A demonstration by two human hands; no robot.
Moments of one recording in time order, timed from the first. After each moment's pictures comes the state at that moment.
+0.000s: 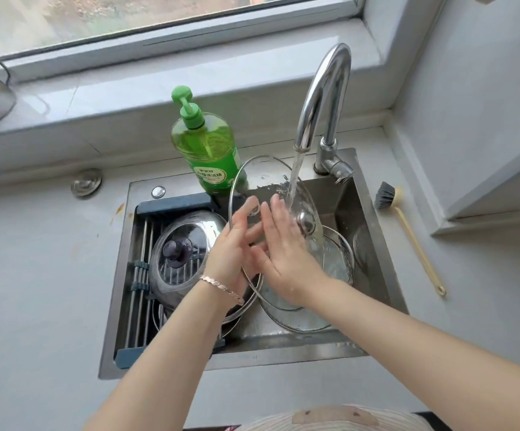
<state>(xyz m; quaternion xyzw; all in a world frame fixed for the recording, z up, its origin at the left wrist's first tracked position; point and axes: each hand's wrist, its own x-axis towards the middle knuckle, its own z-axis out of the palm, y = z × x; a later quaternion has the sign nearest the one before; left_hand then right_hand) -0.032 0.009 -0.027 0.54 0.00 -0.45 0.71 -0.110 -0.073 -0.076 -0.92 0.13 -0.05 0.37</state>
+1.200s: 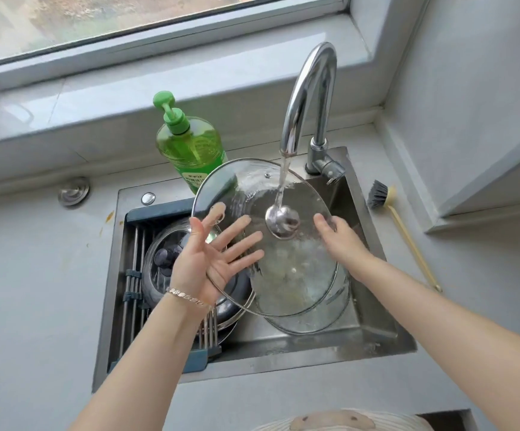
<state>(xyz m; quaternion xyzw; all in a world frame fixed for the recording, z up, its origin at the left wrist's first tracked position) -0.013 0.021 -0.033 0.47 0.06 -0.46 0.76 -0.128 -0.157 -0.106 -0.64 0.47 0.03 0.60</state>
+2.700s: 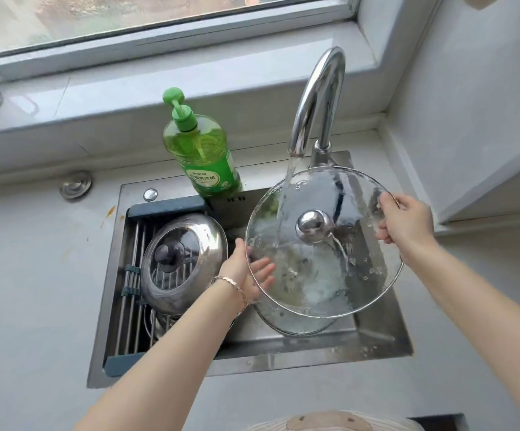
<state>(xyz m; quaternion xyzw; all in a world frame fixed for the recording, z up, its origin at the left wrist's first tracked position) -0.033 -0.008 -0.084 0.60 0.23 -0.50 0.58 -0.160 -0.209 -0.074 -0.61 0.56 -0.20 0.53</state>
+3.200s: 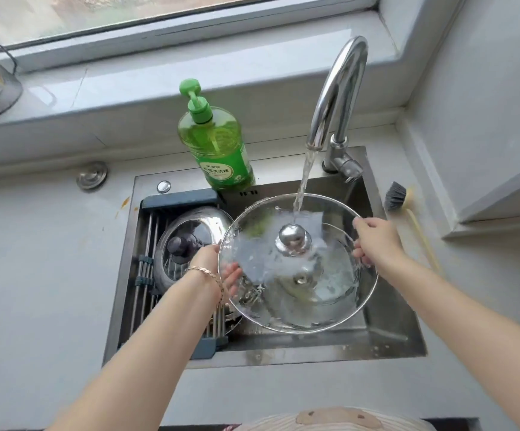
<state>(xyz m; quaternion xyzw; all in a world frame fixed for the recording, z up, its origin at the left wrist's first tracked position) 0.001 0.036 -0.062 0.63 0.35 -0.46 0.53 -0.139 -0.168 -0.105 -0.61 0.56 -0.07 0.56</state>
